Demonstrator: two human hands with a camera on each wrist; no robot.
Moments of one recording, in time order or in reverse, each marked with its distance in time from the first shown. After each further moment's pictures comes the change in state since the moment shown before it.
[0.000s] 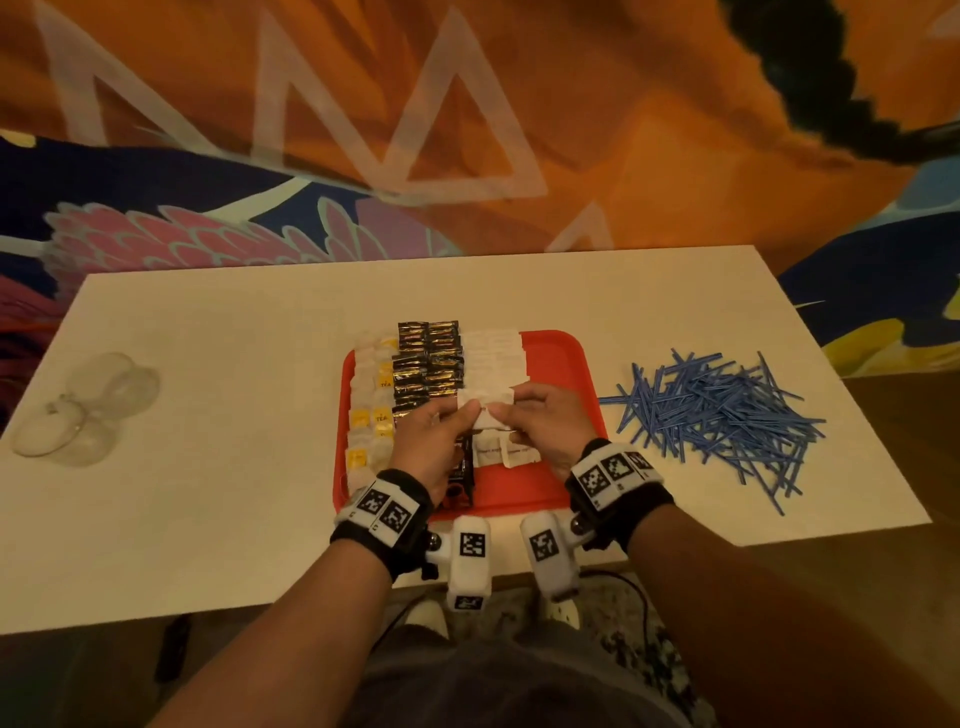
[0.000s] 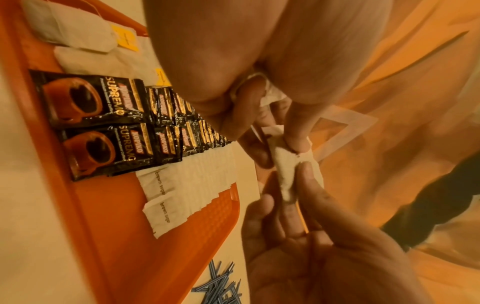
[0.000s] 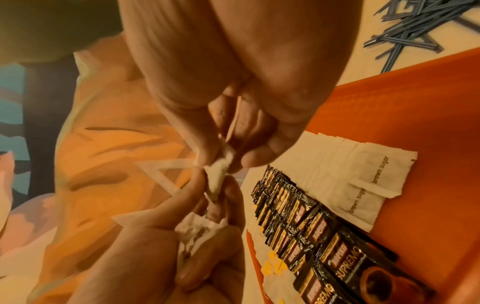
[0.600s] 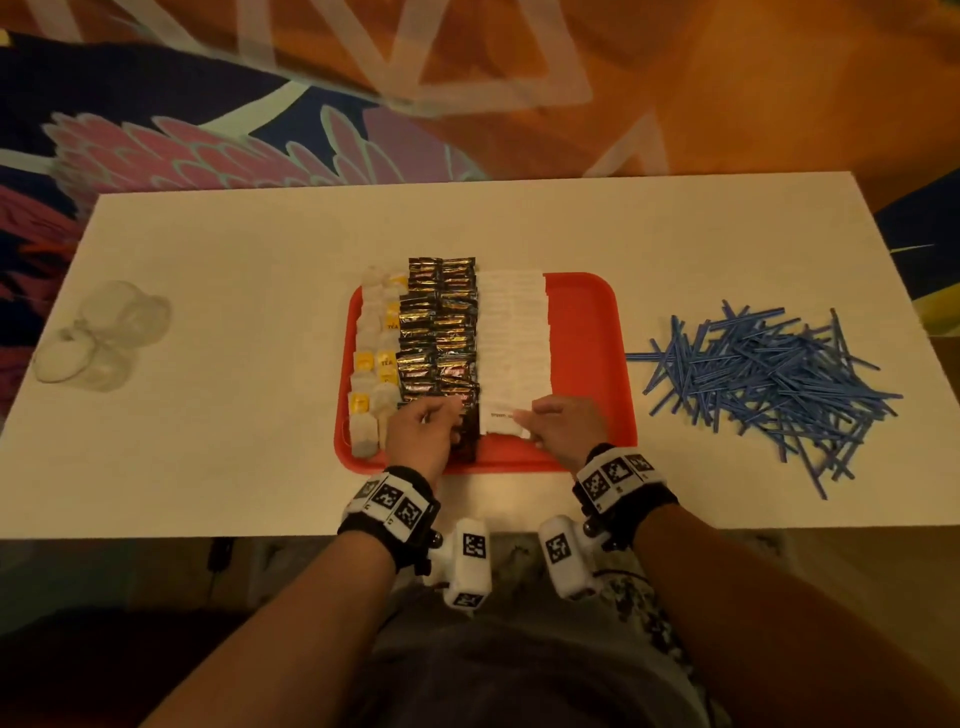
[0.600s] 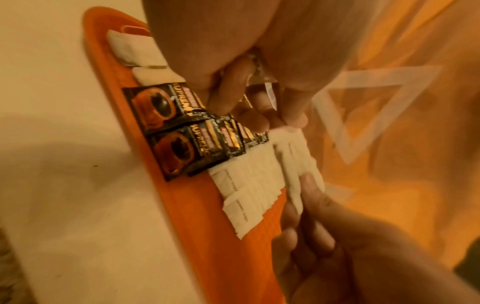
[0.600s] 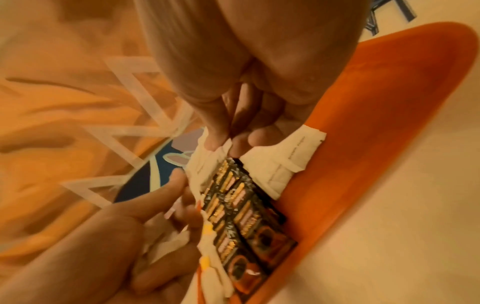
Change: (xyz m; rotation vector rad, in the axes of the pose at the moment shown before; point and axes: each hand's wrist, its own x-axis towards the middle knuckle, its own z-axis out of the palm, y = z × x) left_hand 0.010 -0.062 -0.008 0.260 0.340 -0.008; right_hand 0.031 0.079 -0.031 -0.355 -0.012 0.171
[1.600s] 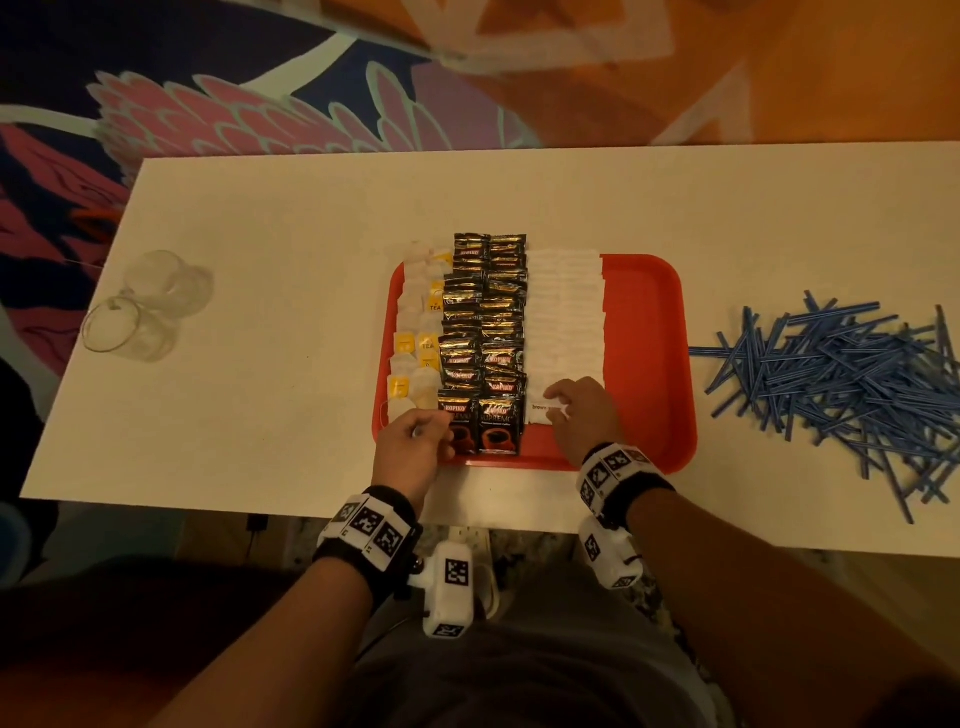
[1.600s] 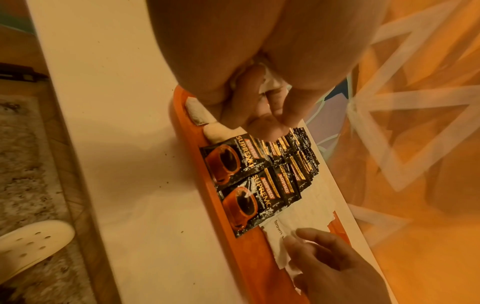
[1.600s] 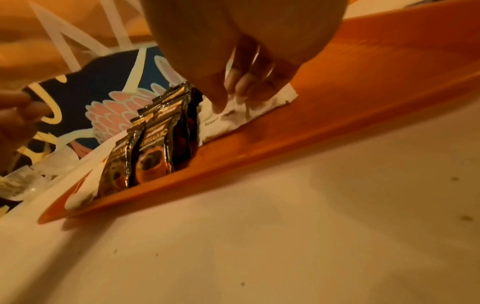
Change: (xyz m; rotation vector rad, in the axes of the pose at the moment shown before) left_hand 0.016 -0.028 -0.059 -0.055 -0.011 -0.141; right_hand 0.043 0.023 0.045 -0.514 0.069 -0.261
